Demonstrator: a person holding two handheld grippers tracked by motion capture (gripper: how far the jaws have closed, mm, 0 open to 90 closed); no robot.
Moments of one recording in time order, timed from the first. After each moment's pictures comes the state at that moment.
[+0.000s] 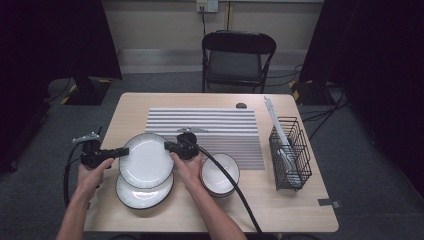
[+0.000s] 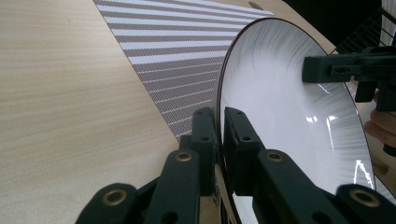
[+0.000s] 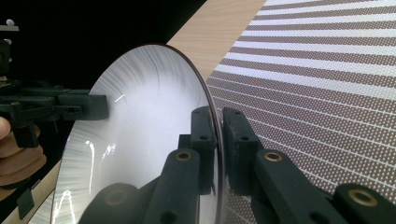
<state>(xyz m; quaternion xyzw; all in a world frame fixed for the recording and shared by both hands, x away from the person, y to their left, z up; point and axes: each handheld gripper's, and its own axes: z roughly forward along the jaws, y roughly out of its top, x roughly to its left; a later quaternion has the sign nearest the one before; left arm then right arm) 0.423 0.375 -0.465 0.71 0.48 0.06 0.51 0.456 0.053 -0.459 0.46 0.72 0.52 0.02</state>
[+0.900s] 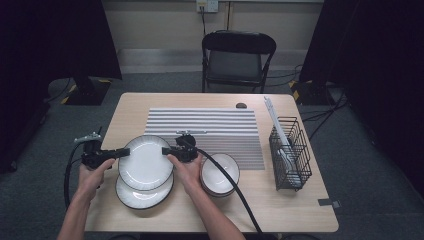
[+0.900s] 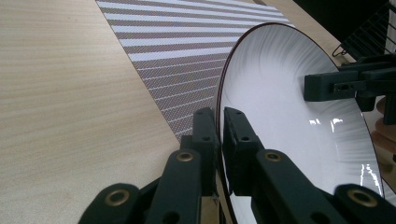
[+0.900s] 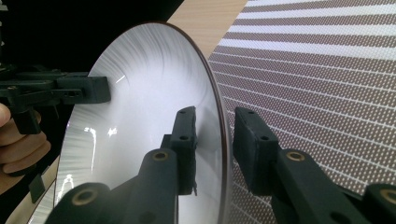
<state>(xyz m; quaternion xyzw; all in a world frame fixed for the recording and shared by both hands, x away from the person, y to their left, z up) 0.423 0.372 -0.464 0.72 0.48 0.06 0.50 0.453 0.056 -0.466 0.47 0.73 0.49 -0.01</state>
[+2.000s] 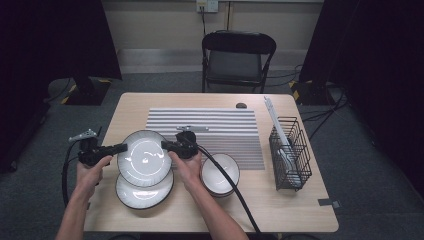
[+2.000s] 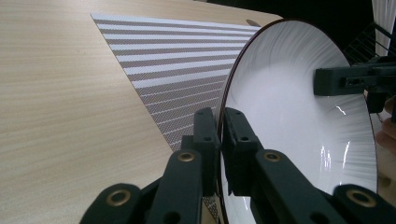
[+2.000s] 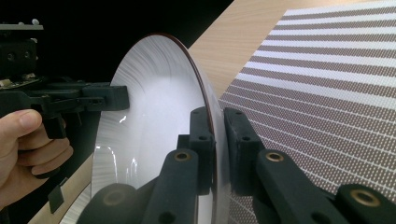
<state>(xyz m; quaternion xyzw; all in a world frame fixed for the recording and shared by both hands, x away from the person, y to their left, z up) 0.423 0.376 -0.452 0.71 0.47 0.09 0.52 0.452 0.053 -0.446 0.44 0.72 0.54 0.01</state>
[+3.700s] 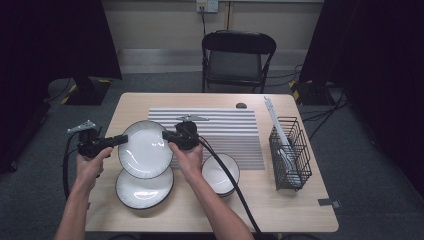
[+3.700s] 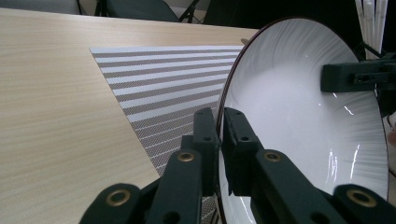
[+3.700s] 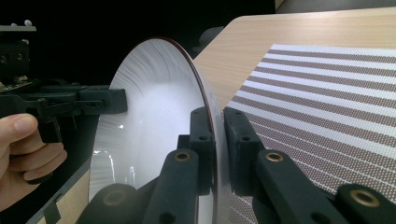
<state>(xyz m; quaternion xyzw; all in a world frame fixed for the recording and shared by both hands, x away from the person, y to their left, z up) 0.432 0.368 -0.422 0.70 0.46 0.10 0.53 0.455 0.050 -0.406 0.44 0.72 0.53 0.05</state>
